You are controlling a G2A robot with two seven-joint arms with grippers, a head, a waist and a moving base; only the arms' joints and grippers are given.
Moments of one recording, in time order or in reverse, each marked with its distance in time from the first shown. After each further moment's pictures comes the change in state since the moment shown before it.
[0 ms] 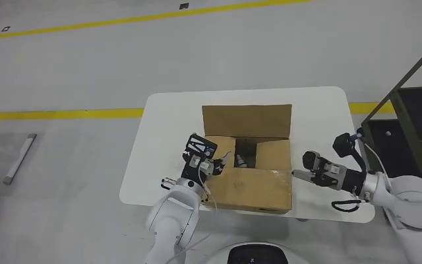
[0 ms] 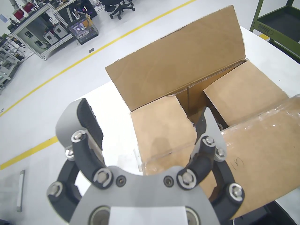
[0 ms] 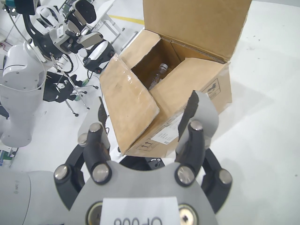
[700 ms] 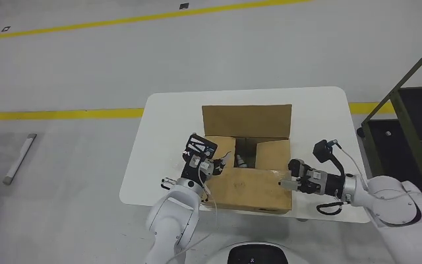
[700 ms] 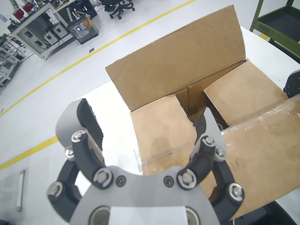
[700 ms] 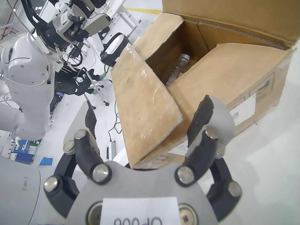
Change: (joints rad) left arm 0.000 0.000 0.000 0.000 0.000 0.000 0.000; right arm 0.053 0.014 -0.146 0.082 0.008 -0.027 -0.024
